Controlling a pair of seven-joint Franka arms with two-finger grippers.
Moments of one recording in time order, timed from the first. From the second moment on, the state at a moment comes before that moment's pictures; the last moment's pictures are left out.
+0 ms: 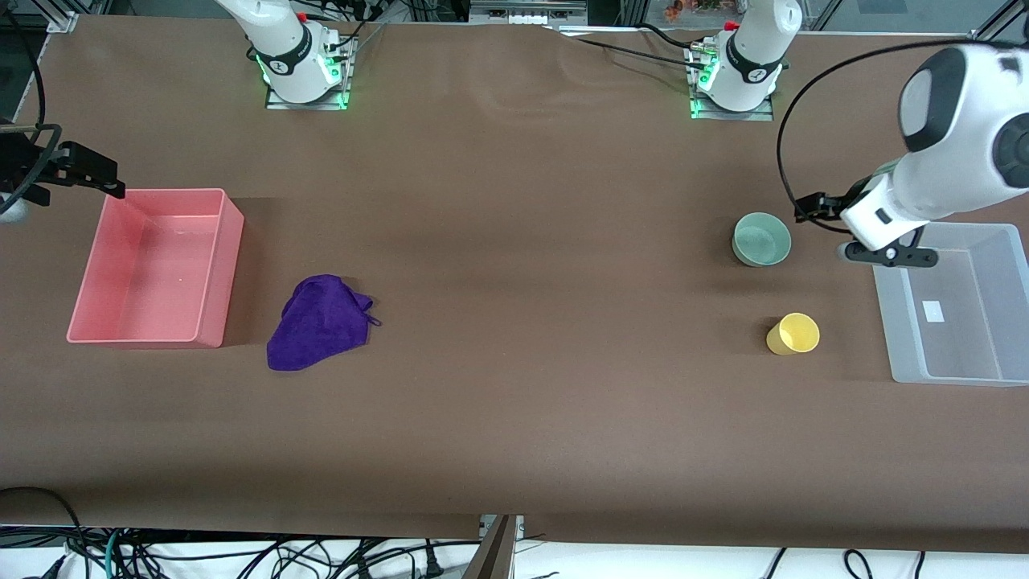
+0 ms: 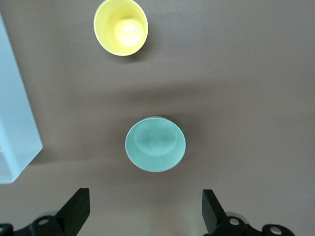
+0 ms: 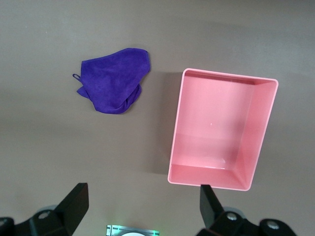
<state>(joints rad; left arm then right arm) 0.03 0.03 -0.04 -2.07 0.01 1.84 0.07 -0.05 0.14 0.04 -1.38 -0.02 1.41 -0.13</state>
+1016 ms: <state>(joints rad) 0.18 0.24 -0.04 -2.48 0.02 2.57 0.50 0.04 0.44 0.08 -1.65 -0.03 1.81 0.03</state>
